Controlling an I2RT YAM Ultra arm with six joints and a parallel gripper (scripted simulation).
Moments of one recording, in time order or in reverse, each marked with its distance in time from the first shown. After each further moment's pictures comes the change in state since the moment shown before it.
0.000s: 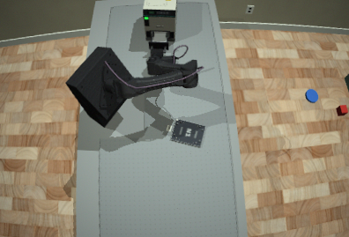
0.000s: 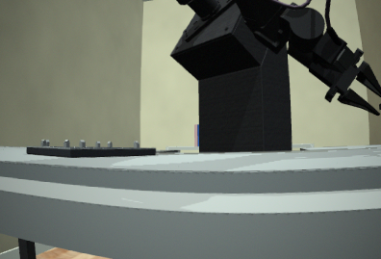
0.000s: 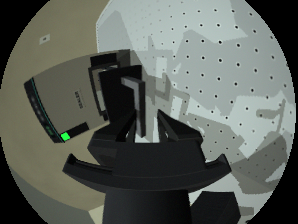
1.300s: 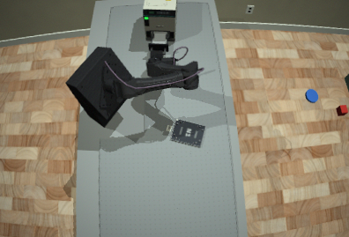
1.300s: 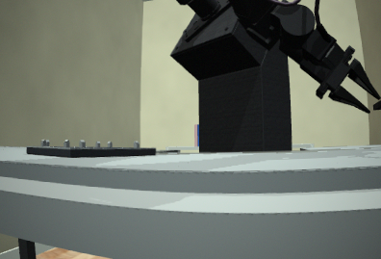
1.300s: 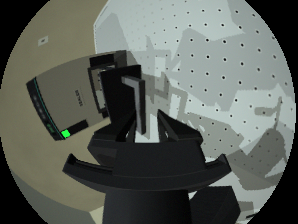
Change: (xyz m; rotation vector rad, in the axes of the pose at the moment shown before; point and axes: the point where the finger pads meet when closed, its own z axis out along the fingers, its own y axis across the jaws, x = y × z) arm 0.000 -0.008 -0.016 0.024 0.000 0.008
